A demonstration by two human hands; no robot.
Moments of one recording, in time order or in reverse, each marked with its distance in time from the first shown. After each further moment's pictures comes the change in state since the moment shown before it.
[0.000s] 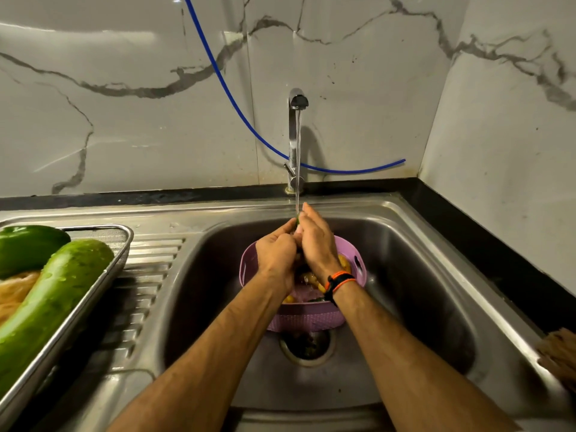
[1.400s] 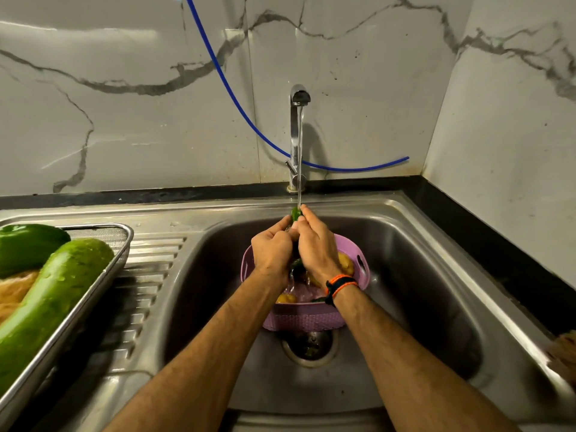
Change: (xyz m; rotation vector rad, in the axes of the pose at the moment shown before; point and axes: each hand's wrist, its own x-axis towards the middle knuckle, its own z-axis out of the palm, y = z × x) left_hand 0.019 -0.005 -0.010 0.032 0.018 0.065; right_hand -0.004 0.005 0.000 -0.150 -0.018 -0.053
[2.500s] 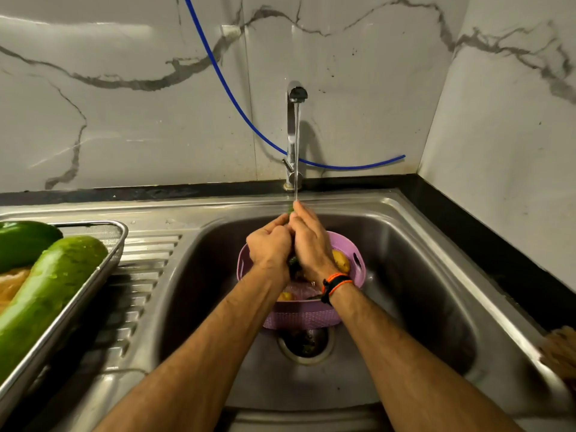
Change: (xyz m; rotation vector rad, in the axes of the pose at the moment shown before) left_hand 0.002 0.000 0.008 0.009 0.163 -0.007; right_hand -0.001 -0.002 0.003 0.048 -0.030 -0.039
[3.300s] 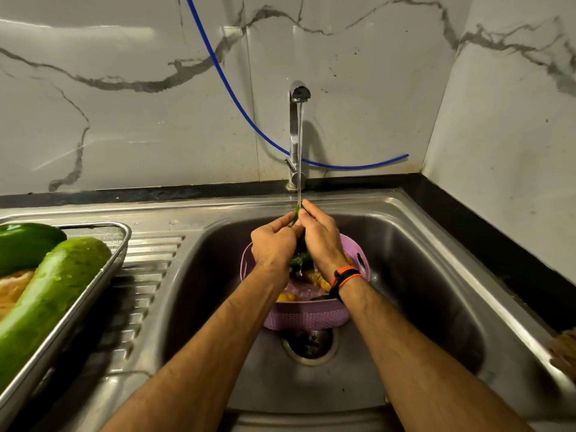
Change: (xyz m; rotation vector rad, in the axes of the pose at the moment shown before) left_hand 0.007 -0.001 -0.005 0.140 -0.096 0.052; right_hand 0.010 0.000 -0.011 0.070 0.023 0.079
